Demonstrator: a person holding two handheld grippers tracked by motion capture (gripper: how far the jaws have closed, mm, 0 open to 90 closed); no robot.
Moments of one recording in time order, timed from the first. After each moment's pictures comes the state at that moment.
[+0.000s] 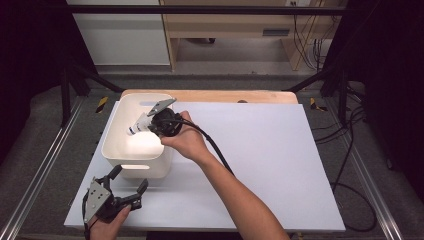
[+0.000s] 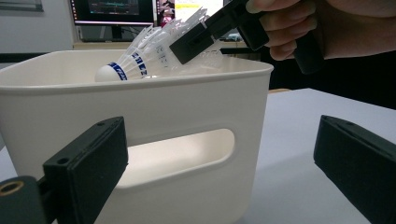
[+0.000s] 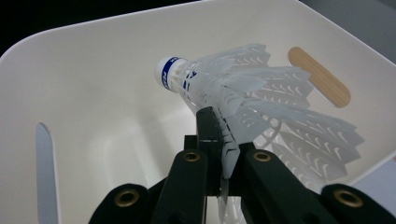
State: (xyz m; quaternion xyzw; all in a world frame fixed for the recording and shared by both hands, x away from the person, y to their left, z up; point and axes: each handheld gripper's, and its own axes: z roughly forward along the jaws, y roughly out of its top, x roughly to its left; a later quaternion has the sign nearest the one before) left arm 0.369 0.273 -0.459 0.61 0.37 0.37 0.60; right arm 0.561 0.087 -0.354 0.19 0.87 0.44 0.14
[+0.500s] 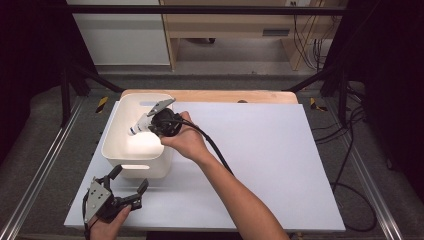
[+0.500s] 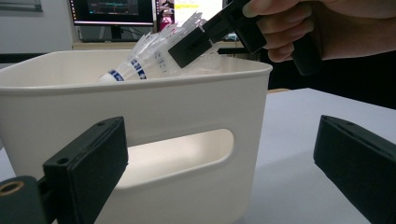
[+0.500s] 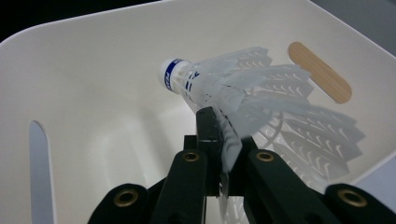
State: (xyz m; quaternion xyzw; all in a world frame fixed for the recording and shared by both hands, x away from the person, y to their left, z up) left arm 0.369 0.273 -0.459 0.61 0.36 0.37 0.60; right arm 0.562 0.088 -0.356 0.20 0.87 0.44 0.14
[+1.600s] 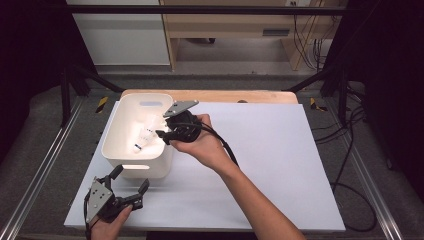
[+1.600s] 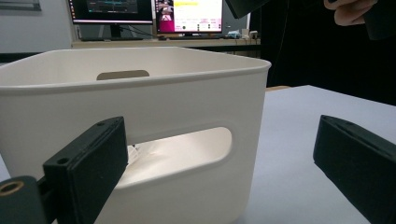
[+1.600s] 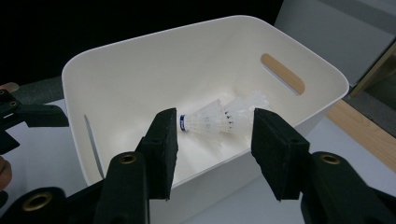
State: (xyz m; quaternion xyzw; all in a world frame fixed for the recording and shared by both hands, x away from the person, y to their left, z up) left arm 0.370 0.271 -0.459 0.62 0.36 0.37 0.59; right arm 0.521 0.038 -0.323 0.22 0.84 0.47 0.16
